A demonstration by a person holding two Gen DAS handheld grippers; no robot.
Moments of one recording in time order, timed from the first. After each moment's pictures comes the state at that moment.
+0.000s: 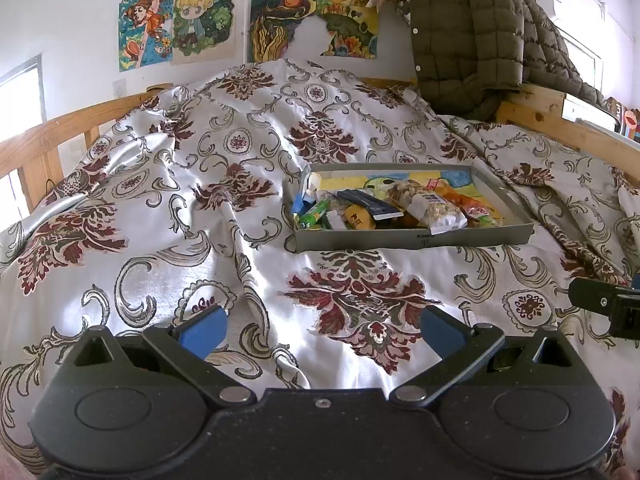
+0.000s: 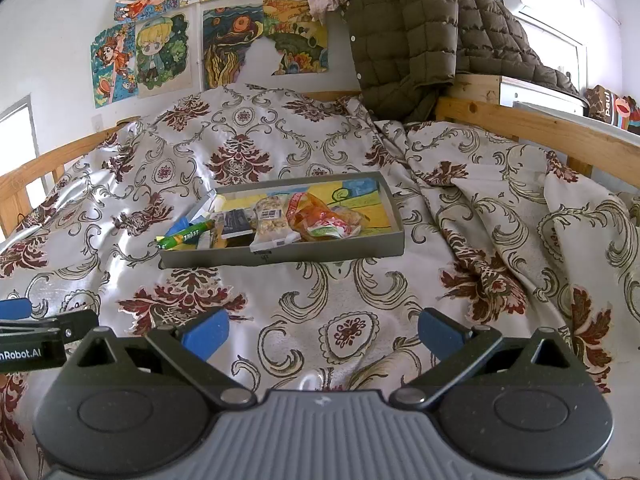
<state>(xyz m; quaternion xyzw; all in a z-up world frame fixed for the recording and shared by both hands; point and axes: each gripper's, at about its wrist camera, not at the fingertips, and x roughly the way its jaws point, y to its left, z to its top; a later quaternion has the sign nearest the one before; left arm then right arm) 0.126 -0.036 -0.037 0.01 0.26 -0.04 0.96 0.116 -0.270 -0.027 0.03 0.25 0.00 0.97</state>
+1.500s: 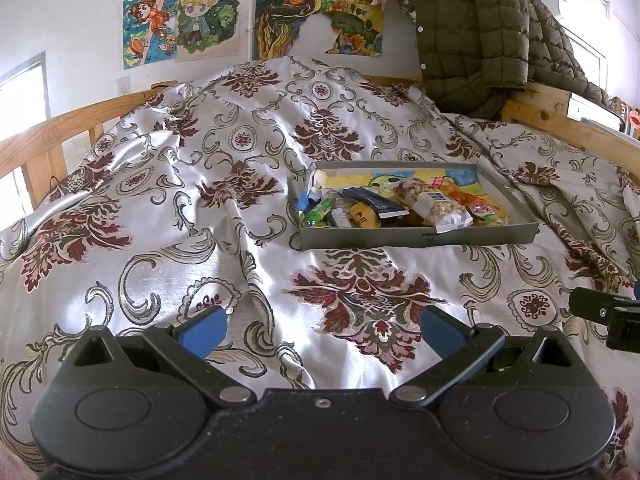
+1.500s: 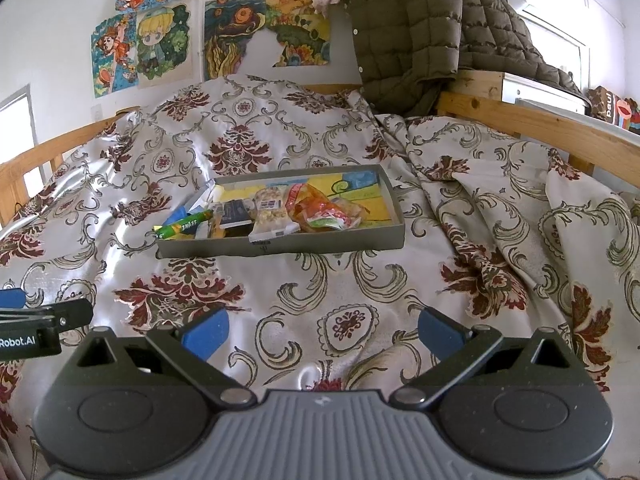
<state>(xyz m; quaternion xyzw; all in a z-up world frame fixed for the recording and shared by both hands) 0.126 -0.034 -0.037 0.01 0.27 -0.03 0.96 0.116 -0.269 -0.035 0.03 0.25 0.00 0.97</state>
